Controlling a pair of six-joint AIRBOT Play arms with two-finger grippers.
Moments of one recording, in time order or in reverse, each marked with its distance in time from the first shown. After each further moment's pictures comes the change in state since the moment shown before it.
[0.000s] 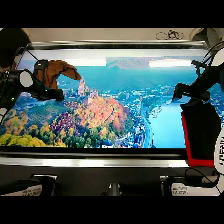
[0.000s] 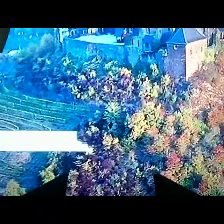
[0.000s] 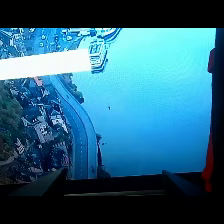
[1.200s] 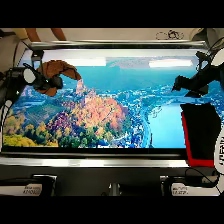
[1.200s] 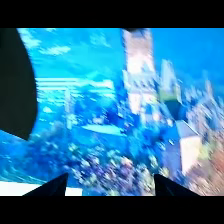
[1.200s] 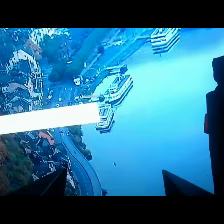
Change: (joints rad) left arm 0.087 -0.162 0.129 0.016 0.264 -0.048; right arm 0.000 0.000 0.000 0.014 -0.223 0.036
